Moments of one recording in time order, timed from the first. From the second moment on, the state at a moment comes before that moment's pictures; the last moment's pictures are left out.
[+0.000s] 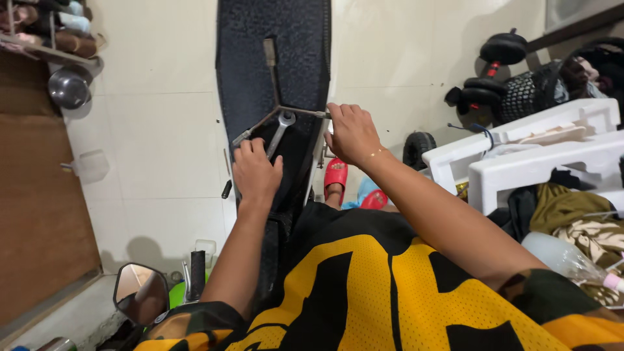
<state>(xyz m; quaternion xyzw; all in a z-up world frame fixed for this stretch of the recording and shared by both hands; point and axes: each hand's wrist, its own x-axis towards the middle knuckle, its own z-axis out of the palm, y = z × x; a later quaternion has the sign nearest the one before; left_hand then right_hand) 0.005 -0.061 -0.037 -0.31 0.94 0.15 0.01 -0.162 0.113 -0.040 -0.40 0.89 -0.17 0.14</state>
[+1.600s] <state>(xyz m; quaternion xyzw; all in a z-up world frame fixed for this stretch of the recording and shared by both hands) -0.113 0.333 -0.013 -0.01 0.87 0.44 0.20 -0.185 0.699 0.014 0.18 0.94 -0.10 0.27</state>
